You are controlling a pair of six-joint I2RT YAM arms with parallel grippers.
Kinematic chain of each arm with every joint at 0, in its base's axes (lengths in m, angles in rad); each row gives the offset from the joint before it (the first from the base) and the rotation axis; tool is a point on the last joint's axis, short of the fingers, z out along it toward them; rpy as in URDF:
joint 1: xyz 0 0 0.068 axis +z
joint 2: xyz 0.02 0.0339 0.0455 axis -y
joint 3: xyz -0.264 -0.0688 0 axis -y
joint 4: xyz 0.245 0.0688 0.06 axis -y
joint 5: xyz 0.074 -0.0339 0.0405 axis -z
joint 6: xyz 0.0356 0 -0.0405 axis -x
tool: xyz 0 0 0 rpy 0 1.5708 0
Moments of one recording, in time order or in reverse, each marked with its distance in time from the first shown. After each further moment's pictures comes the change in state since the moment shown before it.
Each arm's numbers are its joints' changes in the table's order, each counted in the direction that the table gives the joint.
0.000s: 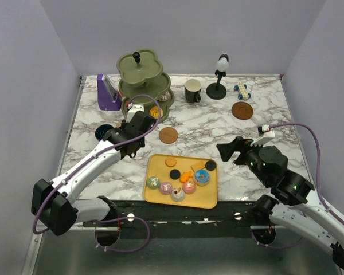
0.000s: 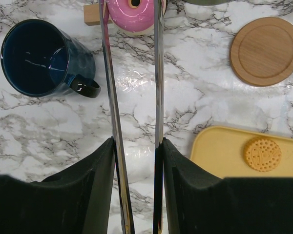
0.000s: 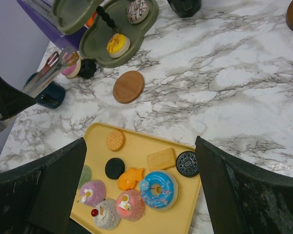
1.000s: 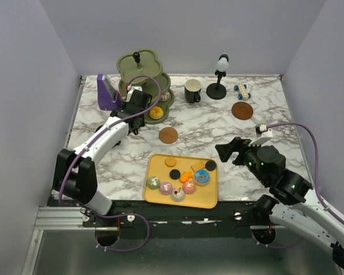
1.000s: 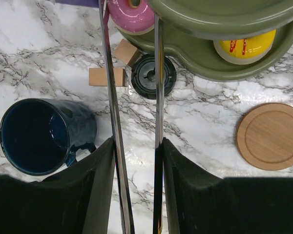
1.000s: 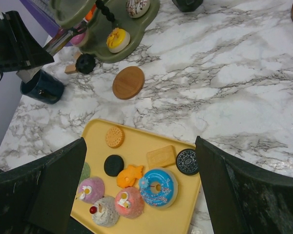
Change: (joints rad) left arm 0.217 -0.322 0.176 0.217 0.073 -0.124; right arm 0.000 -0.013 -0.009 0.006 -0.018 0.003
